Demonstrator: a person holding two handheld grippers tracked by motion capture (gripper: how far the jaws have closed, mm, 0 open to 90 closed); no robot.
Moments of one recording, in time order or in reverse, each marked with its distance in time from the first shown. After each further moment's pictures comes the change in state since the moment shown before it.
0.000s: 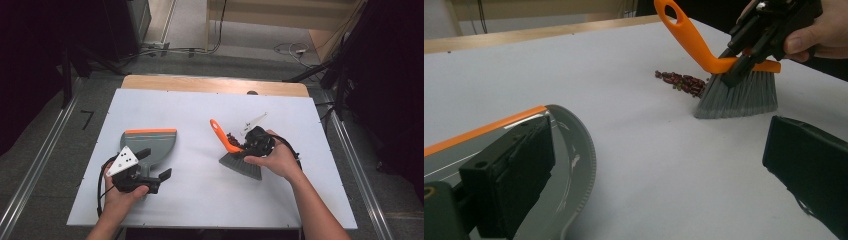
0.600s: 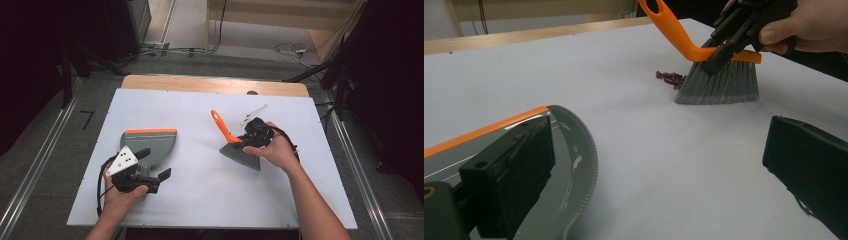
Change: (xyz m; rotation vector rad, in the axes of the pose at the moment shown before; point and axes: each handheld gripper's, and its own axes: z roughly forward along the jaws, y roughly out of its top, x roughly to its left) left arm 0.001 0.000 -0.001 -0.006 0.000 -0.004; right arm -0.023 0.012 0.001 -0.024 -0.042 0.015
